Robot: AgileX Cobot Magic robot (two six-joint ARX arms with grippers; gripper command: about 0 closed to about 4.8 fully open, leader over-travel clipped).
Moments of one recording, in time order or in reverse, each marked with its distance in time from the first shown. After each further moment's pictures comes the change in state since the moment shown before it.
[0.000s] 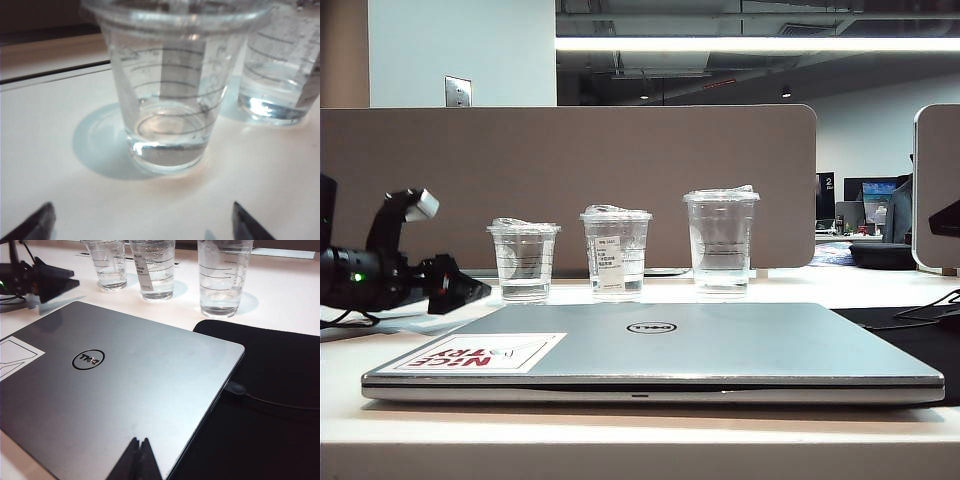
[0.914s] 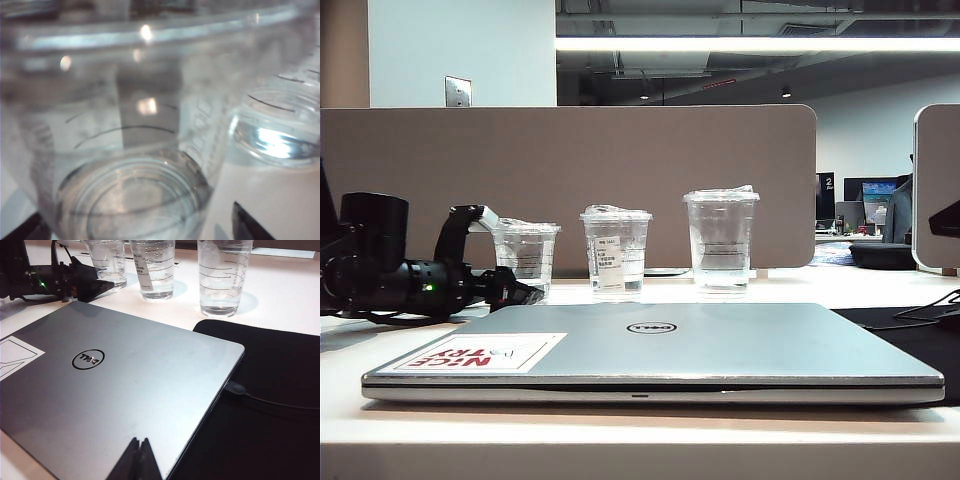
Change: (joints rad) left arm -0.100 0.179 0.285 -0.063 -0.010 0.024; right arm 0.000 0.001 0.000 0.000 0.000 0.000
